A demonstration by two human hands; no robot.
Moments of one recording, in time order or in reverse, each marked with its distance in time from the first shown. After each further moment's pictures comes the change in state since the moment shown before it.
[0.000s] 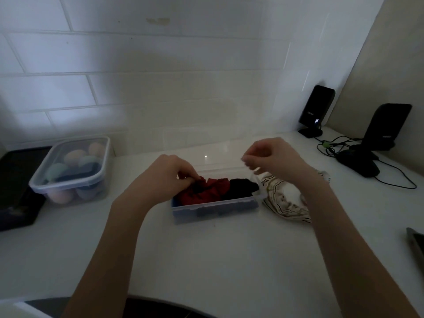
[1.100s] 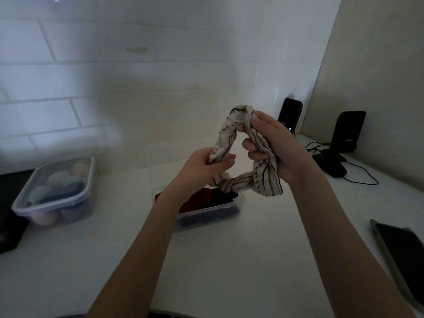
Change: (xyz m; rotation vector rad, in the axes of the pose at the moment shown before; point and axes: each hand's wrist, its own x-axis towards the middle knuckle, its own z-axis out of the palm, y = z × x) left_hand 0.039 0.076 0.030 -0.799 0.041 0.072; right_hand -0.028 -0.038 -0.042 1.001 -0.079 -0.135
